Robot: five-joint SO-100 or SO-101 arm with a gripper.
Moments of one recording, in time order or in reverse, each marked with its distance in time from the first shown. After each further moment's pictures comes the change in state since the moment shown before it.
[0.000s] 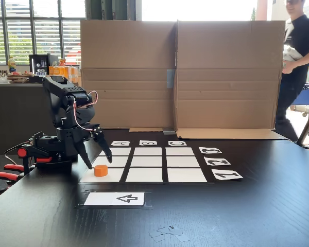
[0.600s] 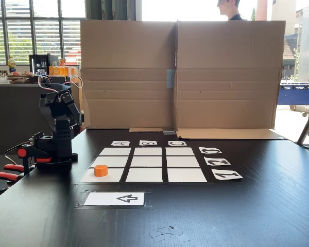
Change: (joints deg) arm 26.1 25.3 -3.2 -1.1 0.0
